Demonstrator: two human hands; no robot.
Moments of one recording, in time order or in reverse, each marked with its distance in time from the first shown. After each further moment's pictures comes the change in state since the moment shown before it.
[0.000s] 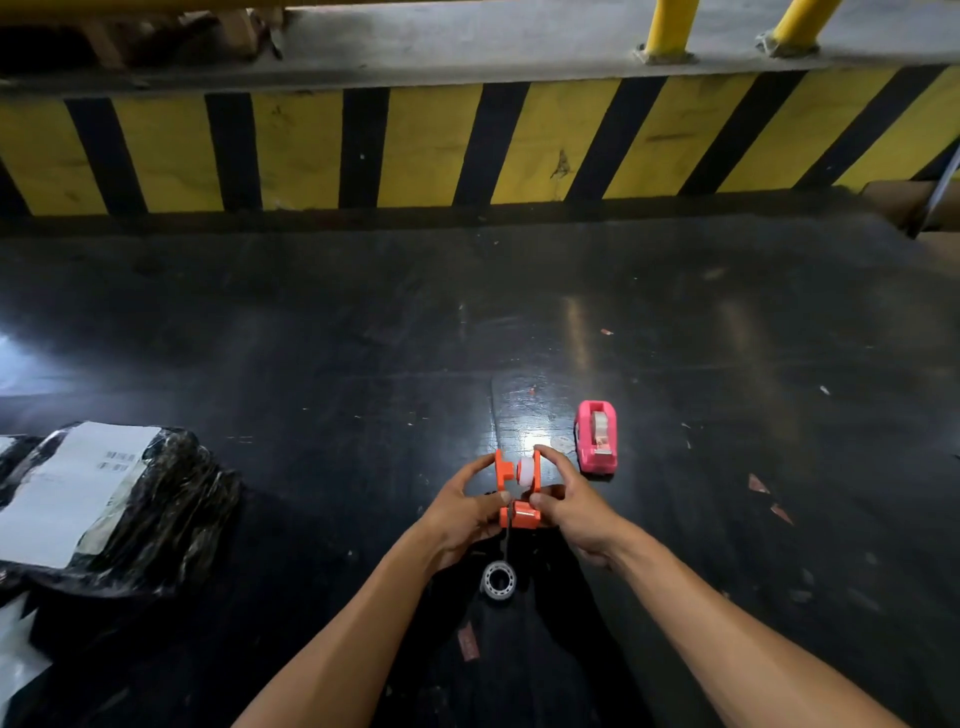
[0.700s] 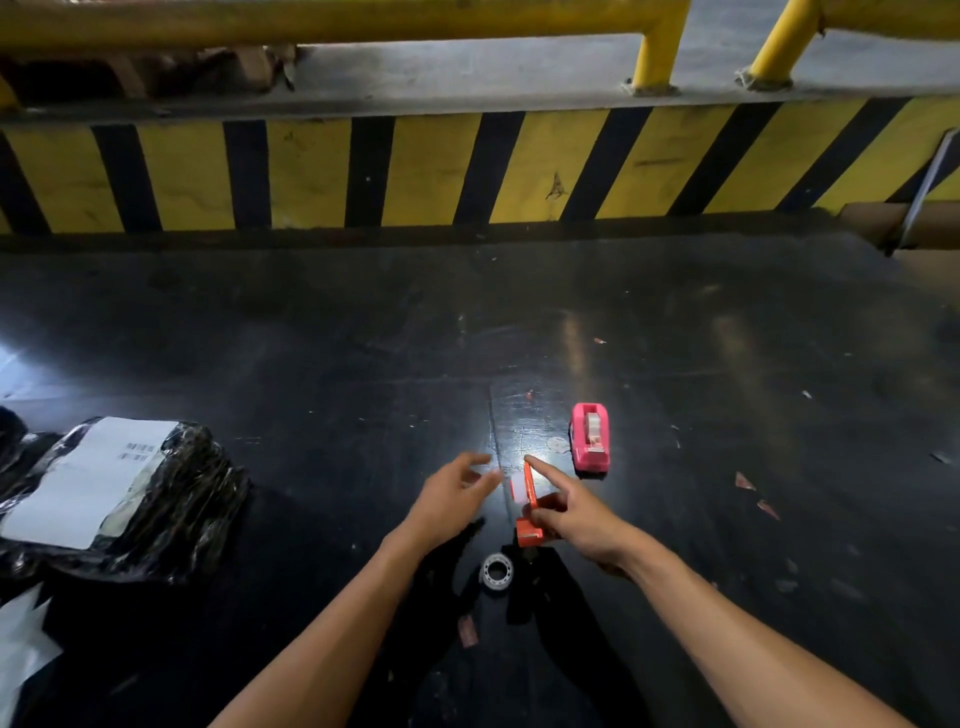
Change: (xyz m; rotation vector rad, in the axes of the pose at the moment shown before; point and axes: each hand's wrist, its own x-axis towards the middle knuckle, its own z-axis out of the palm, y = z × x) left_hand -0.019 0.011 -0.008 0.757 0.203 0.277; right_hand -0.031 -0.003 -0.003 -0.060 -0.142 -0.059
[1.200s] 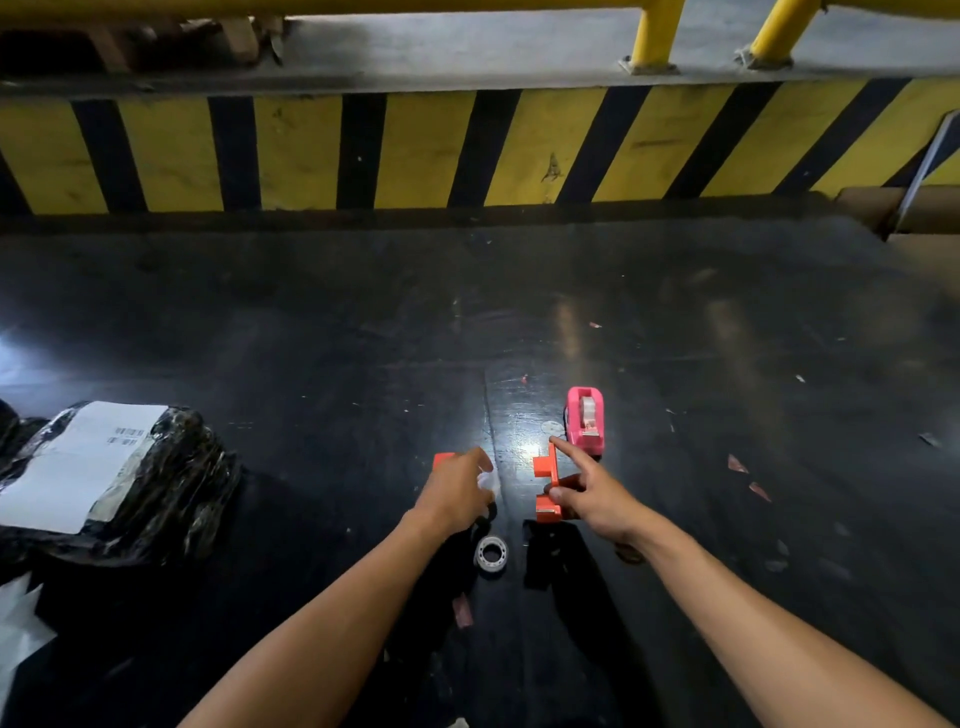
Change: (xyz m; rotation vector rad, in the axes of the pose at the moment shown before) left_hand 0.014 -0.013 0.022 0.350 0.007 0.092; right_hand -0.003 0.013 -0.027 -0.140 0.140 -0.020
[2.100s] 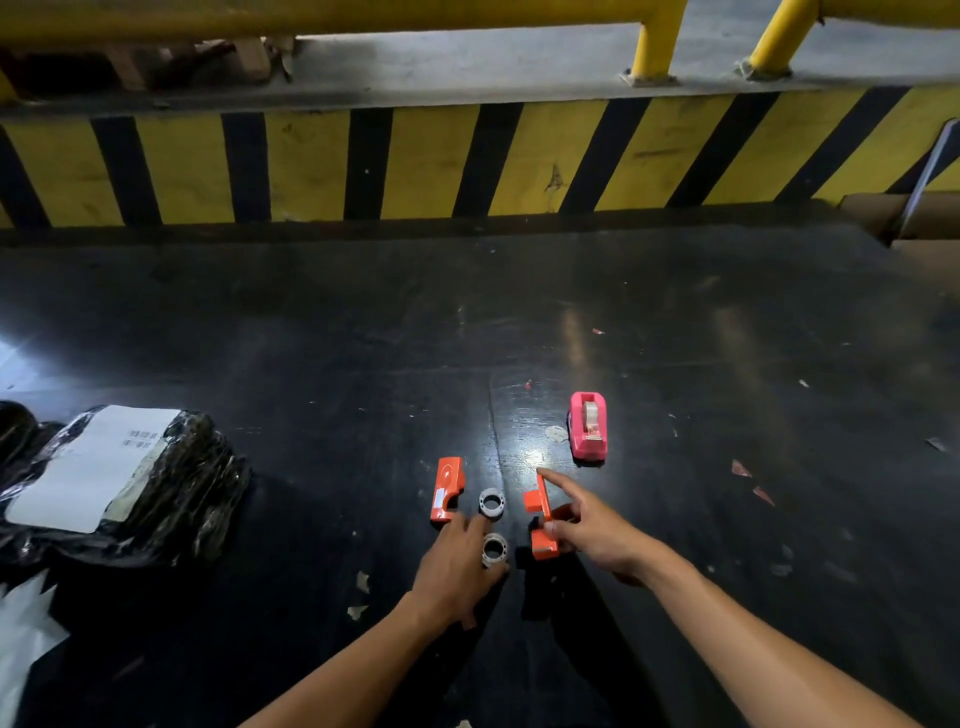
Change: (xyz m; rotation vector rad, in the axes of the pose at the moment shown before) left_hand -0.067 -0.018 0.042 0.164 -0.031 0.036; right_hand -0.019 0.009 0.015 -0.015 -0.128 0.008
